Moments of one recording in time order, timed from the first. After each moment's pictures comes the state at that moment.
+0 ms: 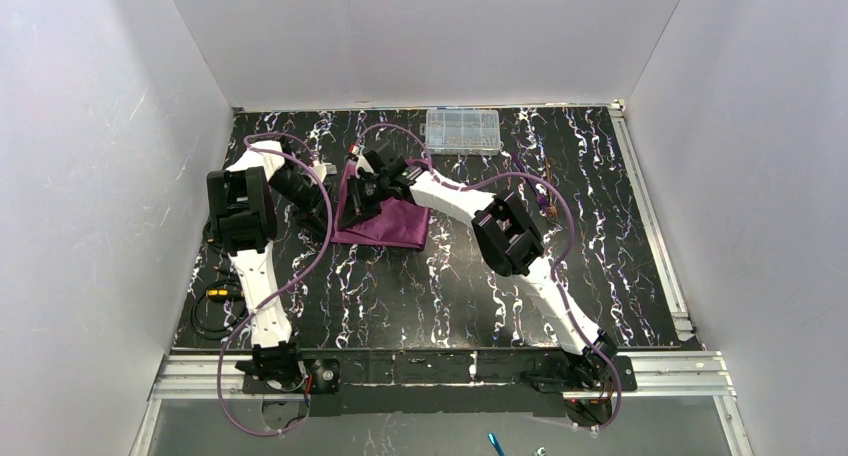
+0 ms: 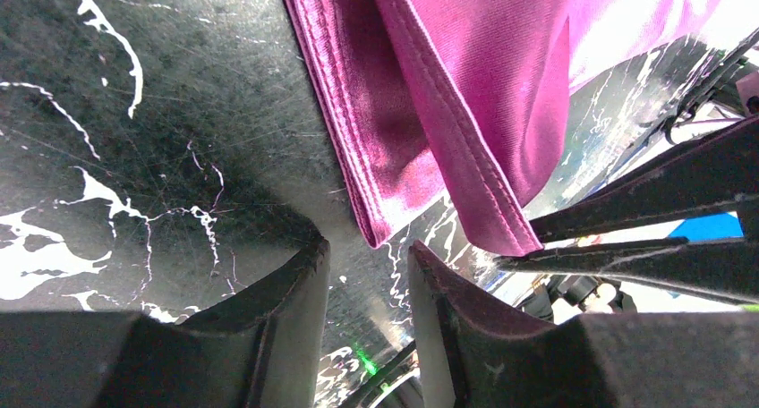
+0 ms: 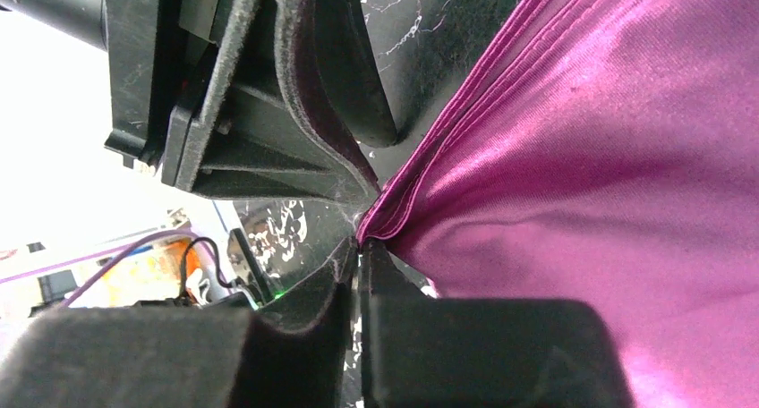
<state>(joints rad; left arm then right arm) 0.10 2.26 1.69 -1.29 0.59 0.44 0.85 2.54 2.18 -0.37 -0.65 0.70</state>
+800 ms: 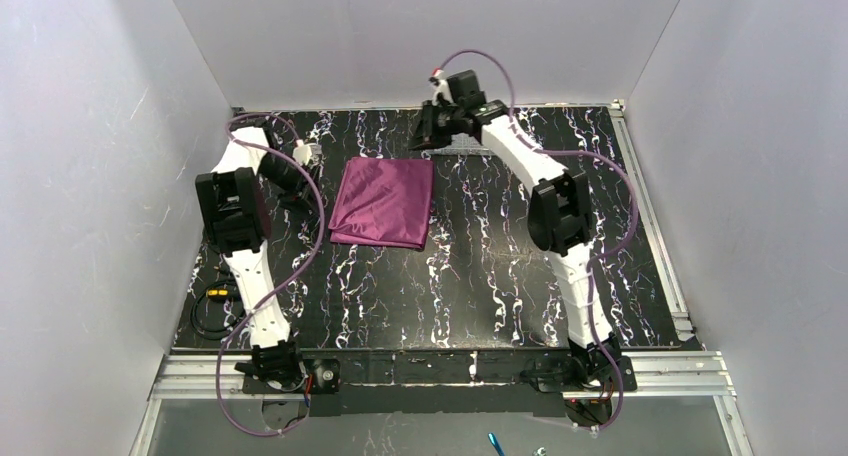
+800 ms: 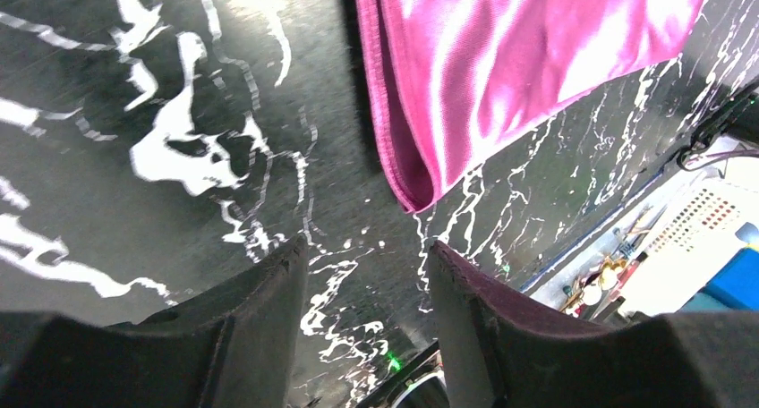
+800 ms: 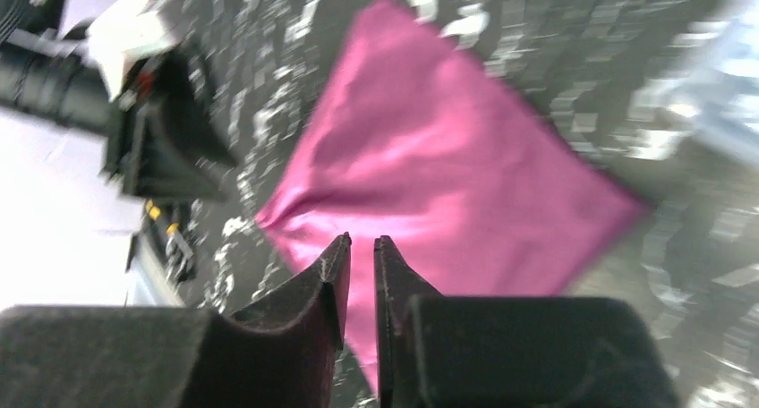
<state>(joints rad) 0.17 2.27 1.87 -1.37 0.56 0.47 0.55 2.38 2.26 -0.56 -0.56 0.51</state>
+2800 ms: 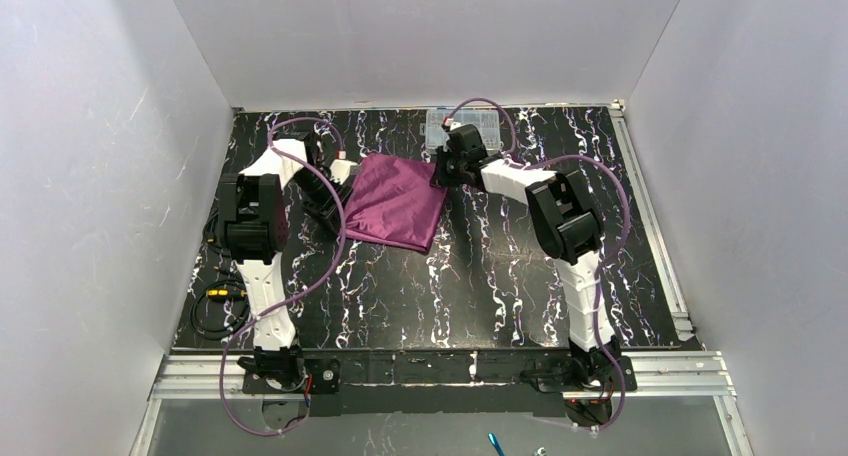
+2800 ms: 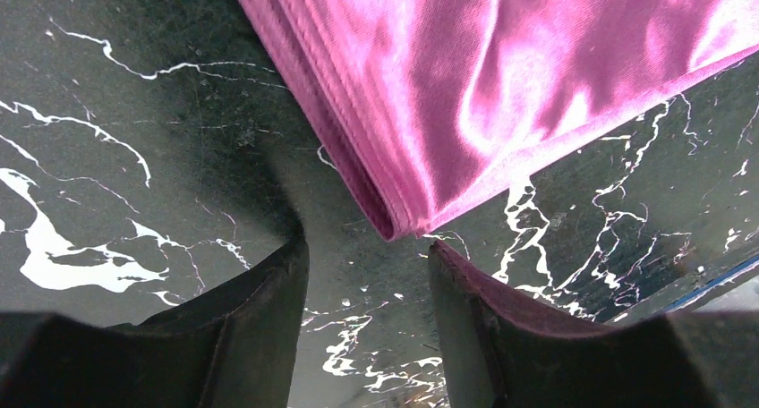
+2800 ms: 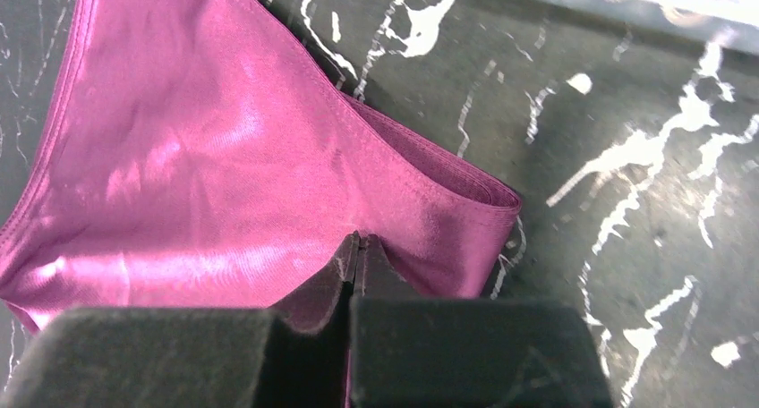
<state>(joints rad) -0.05 2.13 1.61 -1.12 0.33 0.56 0.53 2.27 1.63 -0.08 -0.18 0.40</state>
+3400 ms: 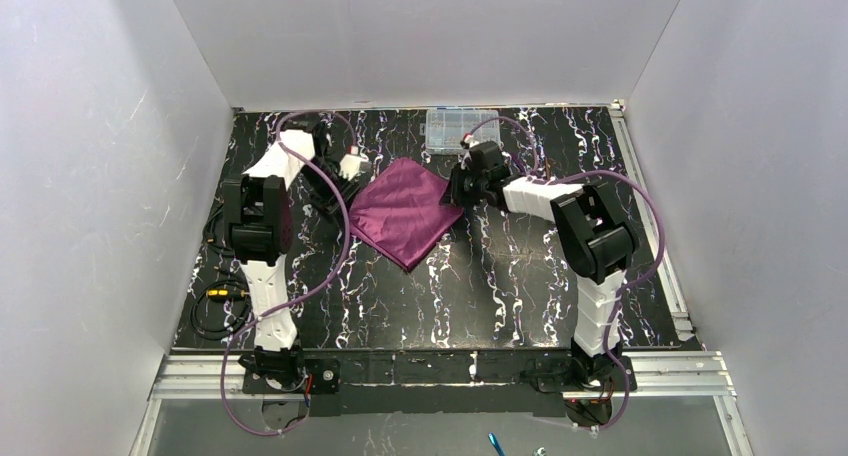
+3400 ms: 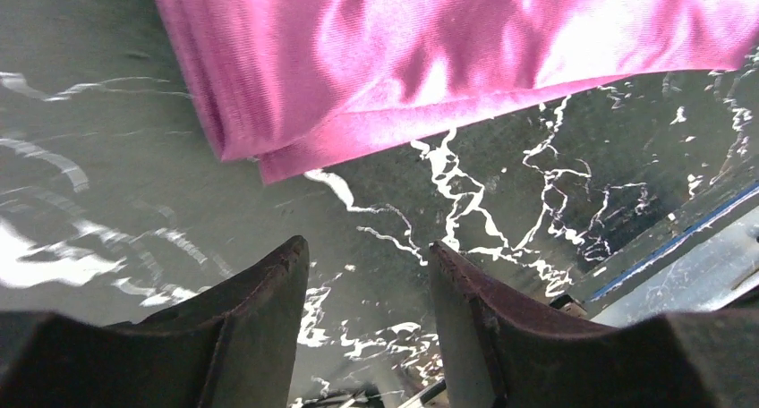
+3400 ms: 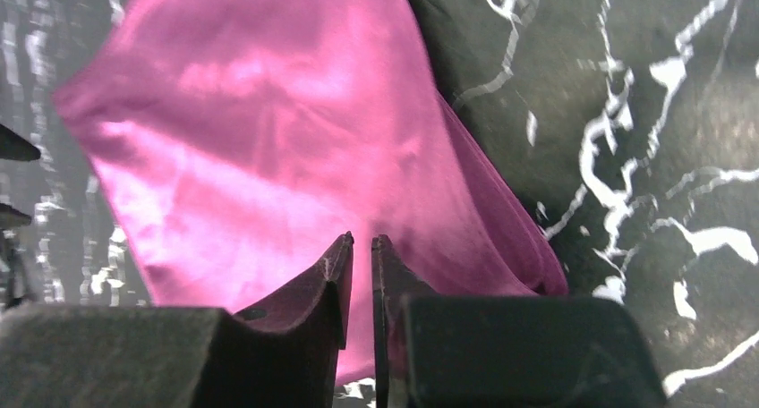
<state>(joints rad) -0.11 2.12 1.66 -1.24 0.35 0.62 0.51 1.99 1.21 0.04 -0.27 0.51</state>
